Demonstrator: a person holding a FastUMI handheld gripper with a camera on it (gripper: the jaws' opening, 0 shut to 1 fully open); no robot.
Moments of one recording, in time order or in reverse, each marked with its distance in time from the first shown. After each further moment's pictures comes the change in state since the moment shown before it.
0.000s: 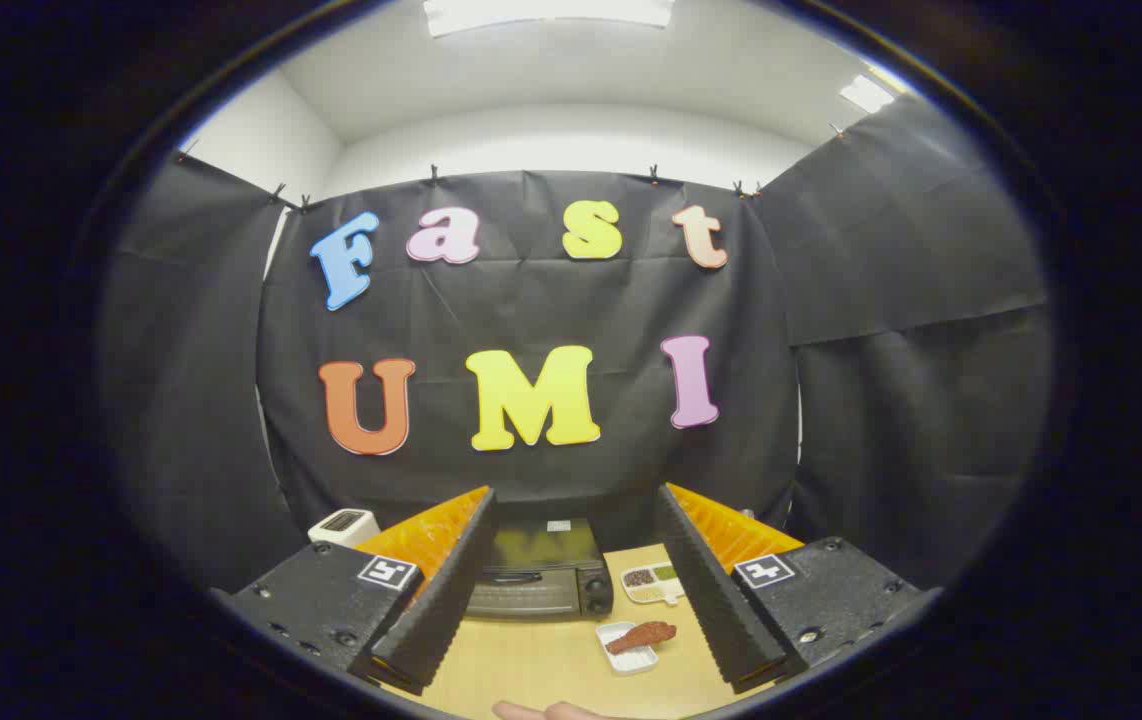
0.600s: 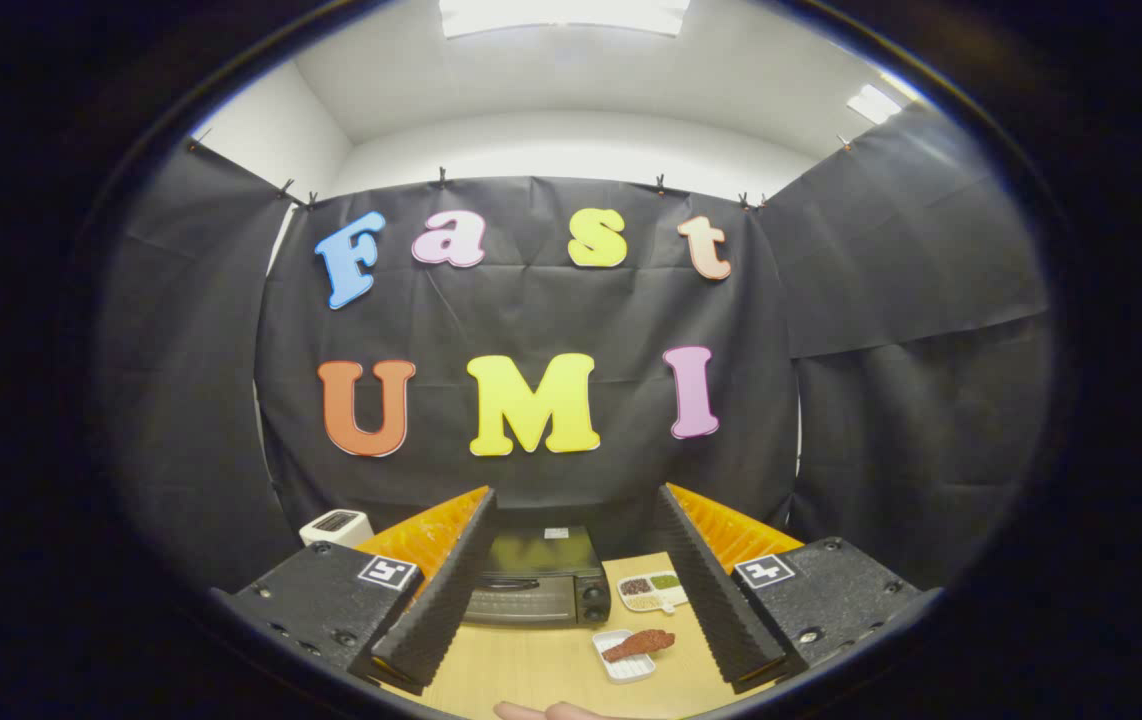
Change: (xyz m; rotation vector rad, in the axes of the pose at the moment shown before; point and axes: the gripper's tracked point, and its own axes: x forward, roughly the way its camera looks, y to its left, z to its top) arm 0.012 0.005 -0.004 -0.022 -0.035 -0.014
